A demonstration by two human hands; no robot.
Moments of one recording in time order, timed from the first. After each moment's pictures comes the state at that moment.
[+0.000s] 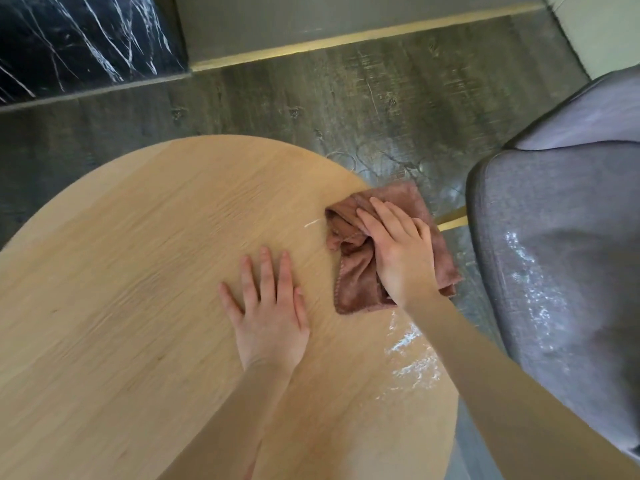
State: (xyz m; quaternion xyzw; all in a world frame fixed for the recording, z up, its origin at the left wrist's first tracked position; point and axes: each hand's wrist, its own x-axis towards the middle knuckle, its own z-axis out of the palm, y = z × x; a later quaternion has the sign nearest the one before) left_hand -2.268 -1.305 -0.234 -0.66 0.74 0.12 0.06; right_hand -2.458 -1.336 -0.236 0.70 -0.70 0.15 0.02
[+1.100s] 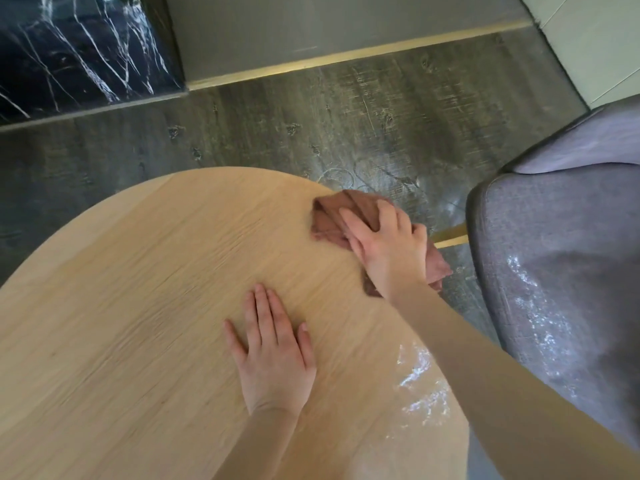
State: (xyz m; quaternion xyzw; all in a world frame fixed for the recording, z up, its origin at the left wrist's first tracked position) left_hand -2.265 -1.303 -0.238 -0.68 0.73 0.10 0.03; right_hand -2.444 -1.388 -0.217 0.66 -0.75 0.00 -0.03
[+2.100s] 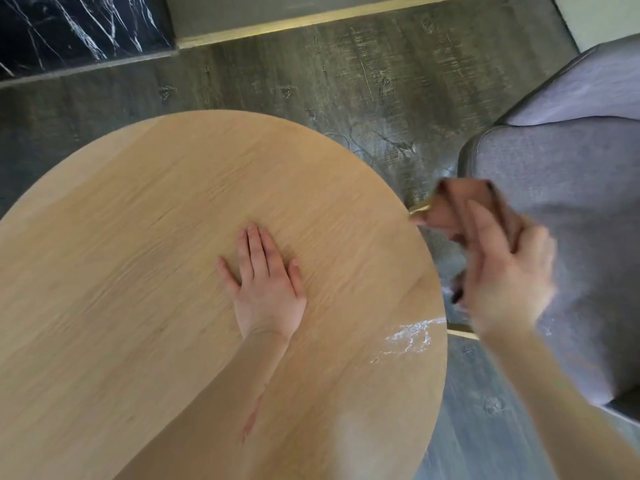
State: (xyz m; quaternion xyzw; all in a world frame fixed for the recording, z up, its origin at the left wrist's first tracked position) left_hand -2.269 -1.301 -0.232 -0.69 0.72 0.11 0.04; right_hand -2.487 -1.254 -0.165 0.49 -0.85 0.18 0.08
